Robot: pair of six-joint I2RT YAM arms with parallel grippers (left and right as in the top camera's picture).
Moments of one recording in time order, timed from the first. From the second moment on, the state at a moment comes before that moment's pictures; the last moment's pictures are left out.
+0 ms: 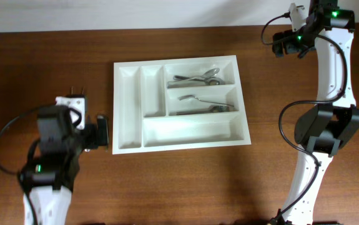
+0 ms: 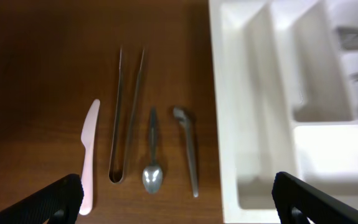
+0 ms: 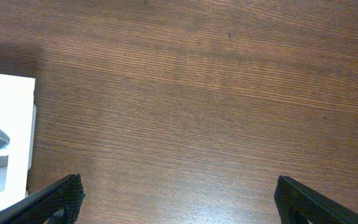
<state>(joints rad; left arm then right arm) 0.06 1.02 0.93 -0.73 -0.06 0.06 -0.18 2.42 2.53 -1.24 -0.10 -0.33</state>
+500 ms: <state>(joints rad) 0.06 1.27 0.95 -0.66 -0.22 0.12 -0.18 2.42 2.53 -1.24 -0.10 -0.33</state>
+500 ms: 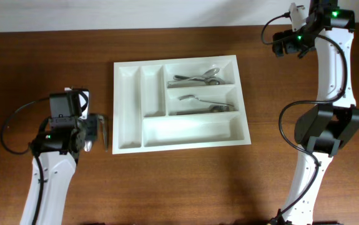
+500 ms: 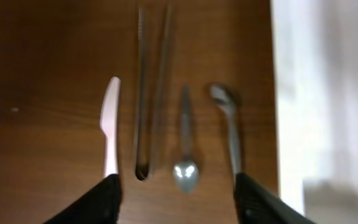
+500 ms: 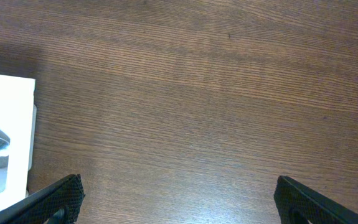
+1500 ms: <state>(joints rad) 0.26 1.66 0.96 -0.29 -0.14 0.27 -0.18 2.42 2.53 -1.24 -0.10 -0.32</state>
